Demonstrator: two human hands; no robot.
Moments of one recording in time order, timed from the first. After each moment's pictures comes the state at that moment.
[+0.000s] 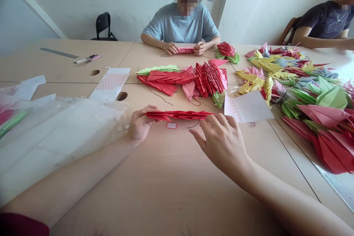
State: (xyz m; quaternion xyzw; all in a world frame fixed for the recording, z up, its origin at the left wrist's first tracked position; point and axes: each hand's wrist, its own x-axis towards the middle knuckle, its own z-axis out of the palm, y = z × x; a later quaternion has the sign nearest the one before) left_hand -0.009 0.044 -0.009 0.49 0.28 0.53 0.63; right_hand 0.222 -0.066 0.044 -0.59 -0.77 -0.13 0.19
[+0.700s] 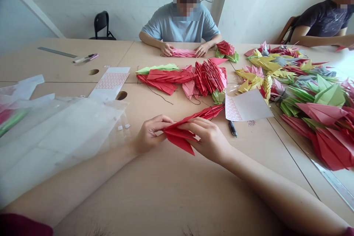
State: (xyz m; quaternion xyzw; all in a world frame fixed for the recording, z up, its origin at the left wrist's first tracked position) left_hand -0.002 0.016 -0.001 0.81 0.21 0.39 0.39; right_hand 0.213 -0.047 0.028 -0.39 -0.83 0.08 0.40
